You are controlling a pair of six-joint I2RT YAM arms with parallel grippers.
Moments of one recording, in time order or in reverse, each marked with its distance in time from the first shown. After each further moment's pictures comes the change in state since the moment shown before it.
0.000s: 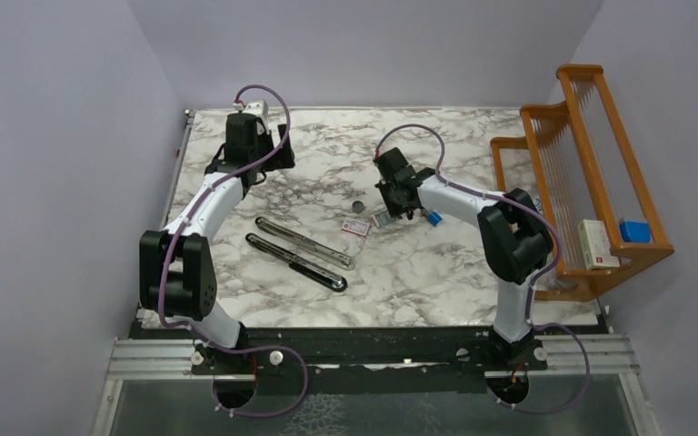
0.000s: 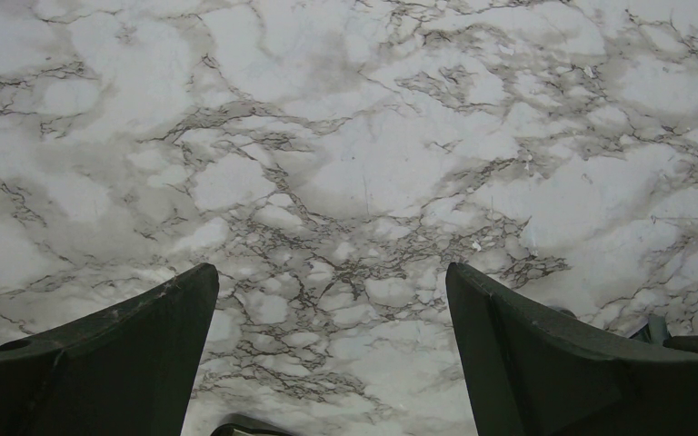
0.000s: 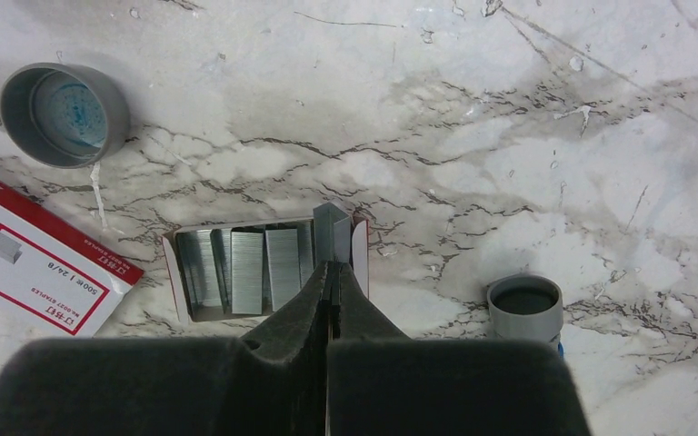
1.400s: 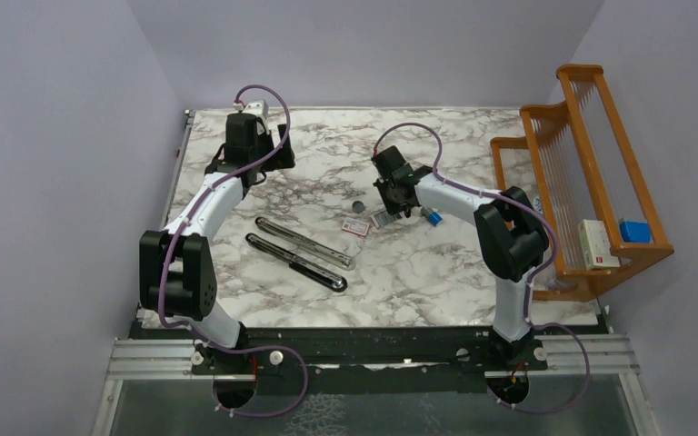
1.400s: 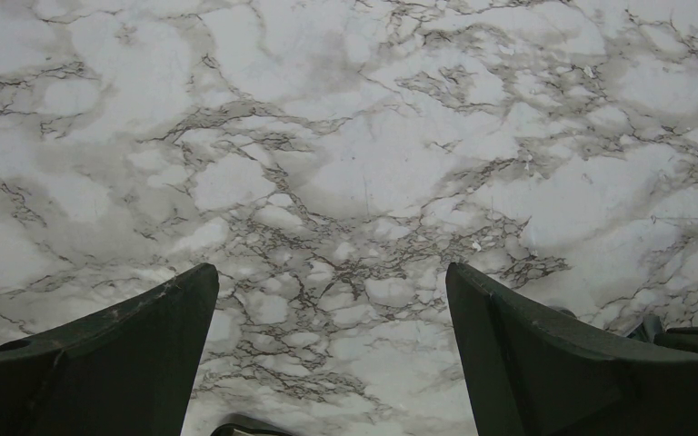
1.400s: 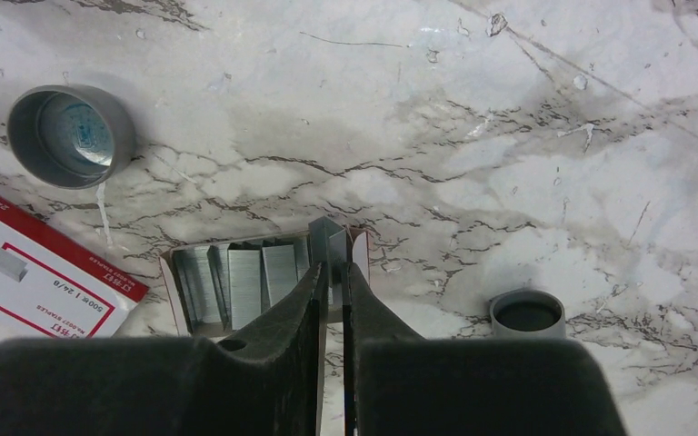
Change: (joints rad) left arm 0.000 0.000 0.000 0.000 0.000 0.000; right arm 0.000 0.029 0.037 -0.011 -0.001 0.005
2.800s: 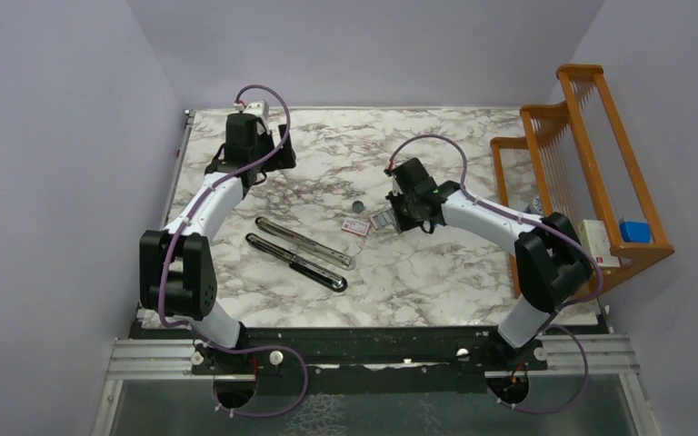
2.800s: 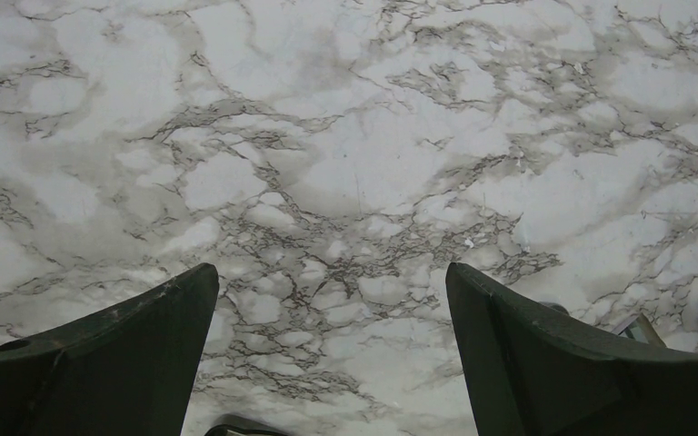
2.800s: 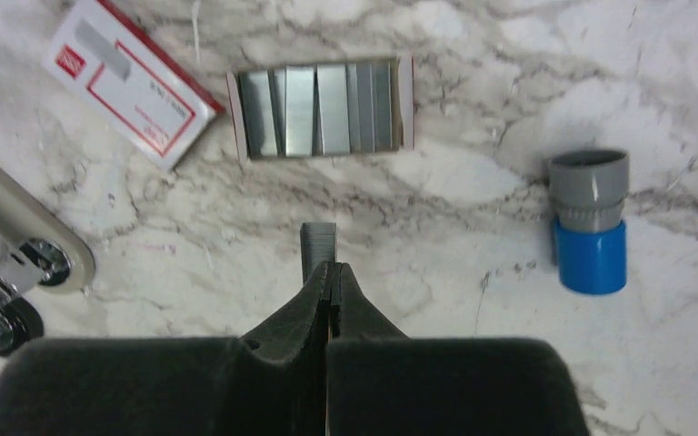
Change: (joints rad) left arm 0.001 0.001 0.000 0.000 0.015 -0.004; right arm 0.008 -0.264 -0.214 -0.002 -0.163 0.037
